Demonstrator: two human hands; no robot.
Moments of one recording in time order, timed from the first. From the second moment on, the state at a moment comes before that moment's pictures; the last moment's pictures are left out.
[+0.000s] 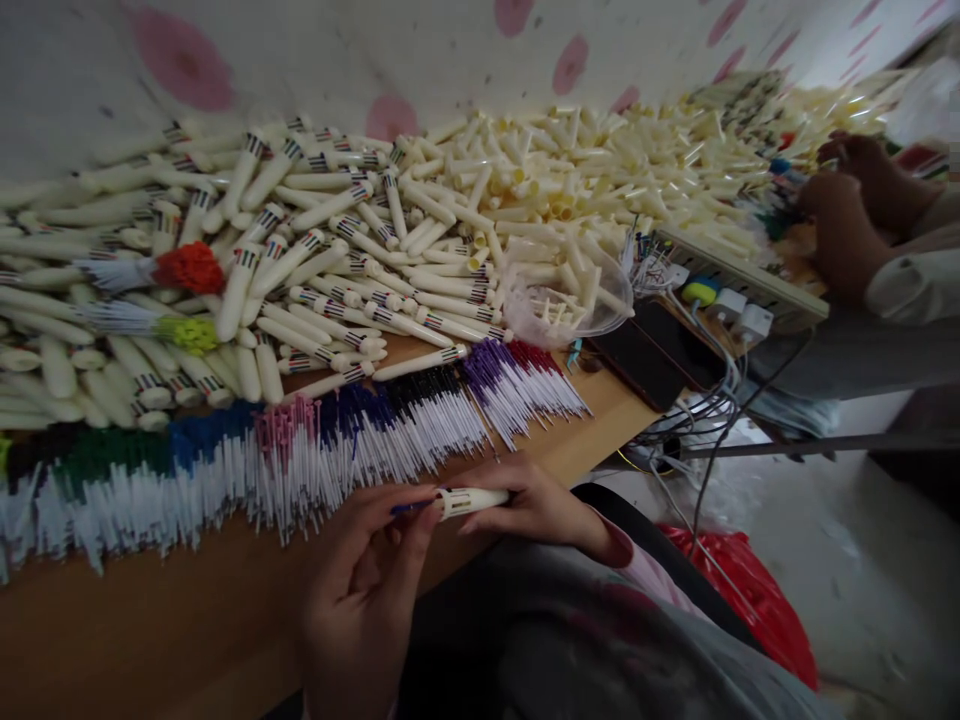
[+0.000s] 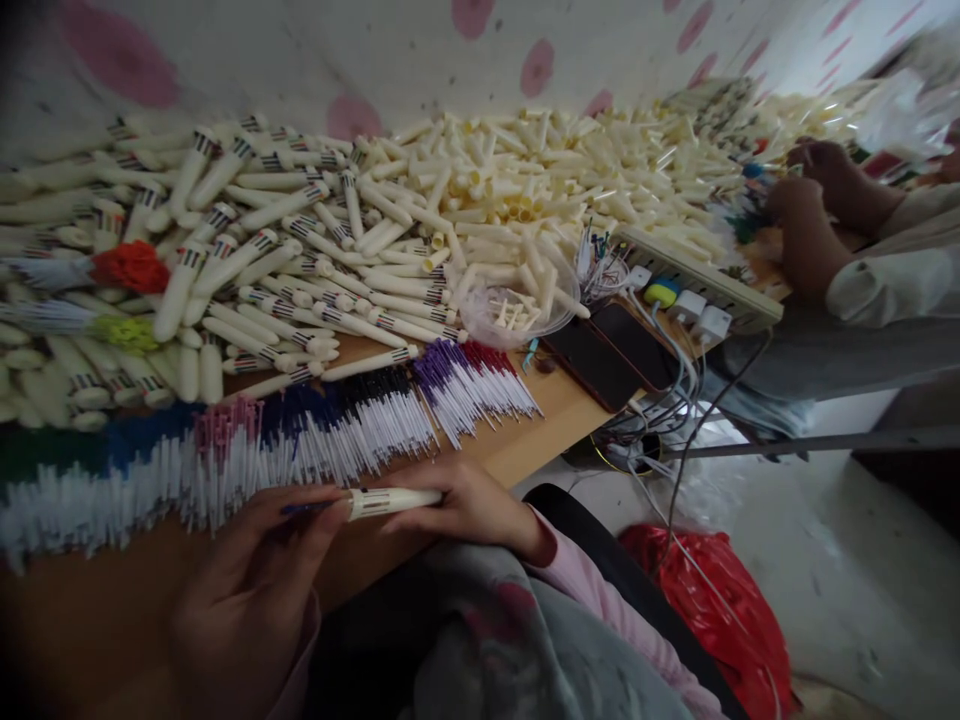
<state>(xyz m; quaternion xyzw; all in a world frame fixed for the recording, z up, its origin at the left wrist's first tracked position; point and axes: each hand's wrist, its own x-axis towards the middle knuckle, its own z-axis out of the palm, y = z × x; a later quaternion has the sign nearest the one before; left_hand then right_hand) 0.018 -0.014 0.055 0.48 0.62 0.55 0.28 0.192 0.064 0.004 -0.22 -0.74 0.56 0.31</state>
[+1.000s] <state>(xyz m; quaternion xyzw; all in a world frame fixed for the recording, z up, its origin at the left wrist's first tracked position) 0.012 -0.037 0.074 0.37 0.71 0.50 0.33 0.191 0.065 0.007 -0.22 -0.74 0.56 0.29</state>
